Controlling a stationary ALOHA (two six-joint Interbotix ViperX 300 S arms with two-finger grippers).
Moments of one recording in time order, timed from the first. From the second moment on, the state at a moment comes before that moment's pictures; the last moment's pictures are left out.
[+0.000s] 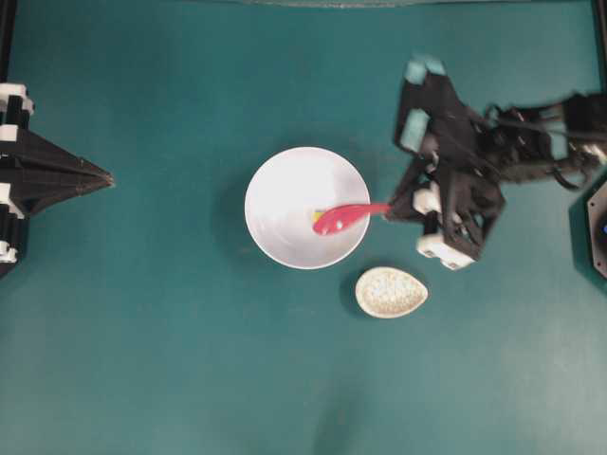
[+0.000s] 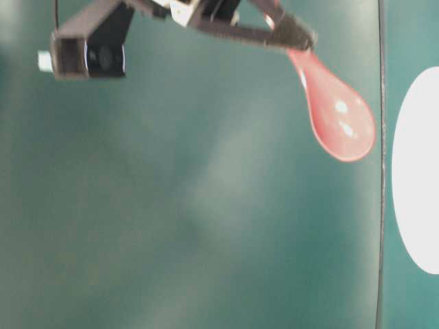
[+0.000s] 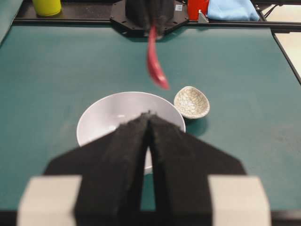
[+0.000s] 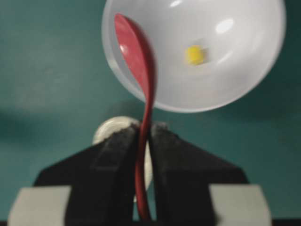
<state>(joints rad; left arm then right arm) 0.00 -1.02 1.16 0.01 -0.05 0.00 -0.04 -0.33 0.64 0.23 0.53 0.12</state>
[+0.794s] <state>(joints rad) 0.00 -1.01 1.16 0.01 -0.04 0.00 0.22 -0.30 1.00 0.23 0.08 0.46</state>
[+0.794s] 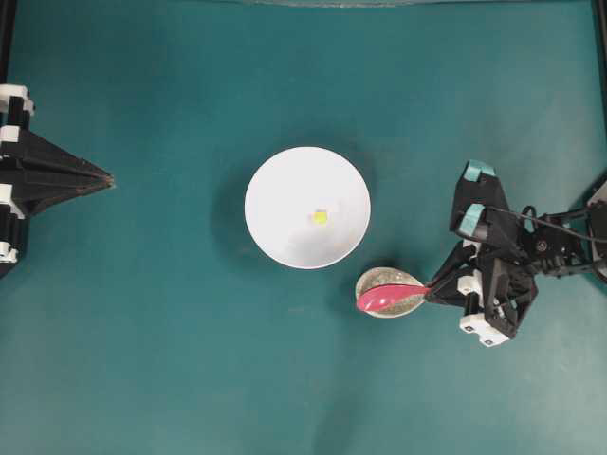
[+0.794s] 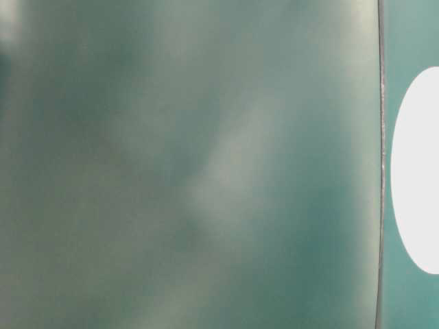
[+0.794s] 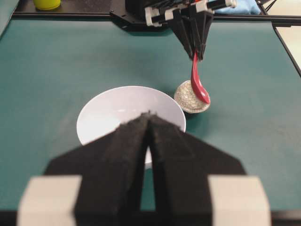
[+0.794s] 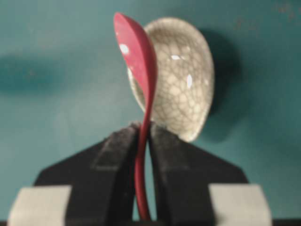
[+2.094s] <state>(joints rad) 0.00 -1.01 1.16 0.01 -0.04 0.00 0.22 -0.32 1.03 0.15 0.06 0.46</state>
